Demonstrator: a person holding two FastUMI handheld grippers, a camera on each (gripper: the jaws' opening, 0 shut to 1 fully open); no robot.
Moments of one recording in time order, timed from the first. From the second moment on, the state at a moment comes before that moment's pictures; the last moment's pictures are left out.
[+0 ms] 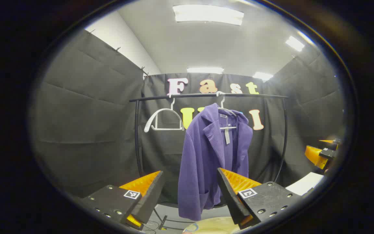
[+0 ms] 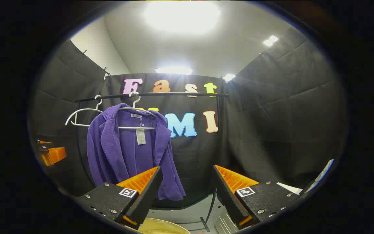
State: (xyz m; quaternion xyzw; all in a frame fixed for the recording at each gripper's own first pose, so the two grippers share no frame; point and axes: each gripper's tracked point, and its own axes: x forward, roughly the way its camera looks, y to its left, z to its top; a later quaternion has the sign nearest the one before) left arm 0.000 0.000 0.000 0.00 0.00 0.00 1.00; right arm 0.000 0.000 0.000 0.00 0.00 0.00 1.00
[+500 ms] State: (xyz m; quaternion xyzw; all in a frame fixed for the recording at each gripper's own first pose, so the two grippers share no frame) left arm 0.003 -0.001 -0.001 0.01 0.00 0.01 1.00; right arm 0.010 0.002 -0.005 0.00 0.01 0.01 1.00
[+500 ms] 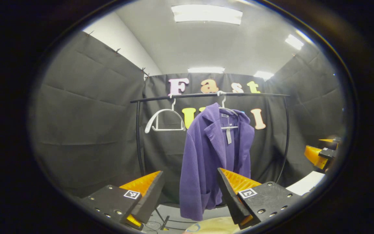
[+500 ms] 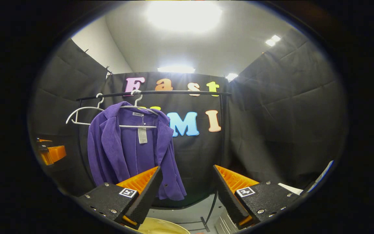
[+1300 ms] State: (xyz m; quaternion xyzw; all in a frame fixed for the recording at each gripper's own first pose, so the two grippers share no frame) left arm 0.055 -0.046 0.033 0.00 -0.01 0.01 1.00; right arm 0.072 -0.007 0.024 0.01 -0.02 0.04 1.00
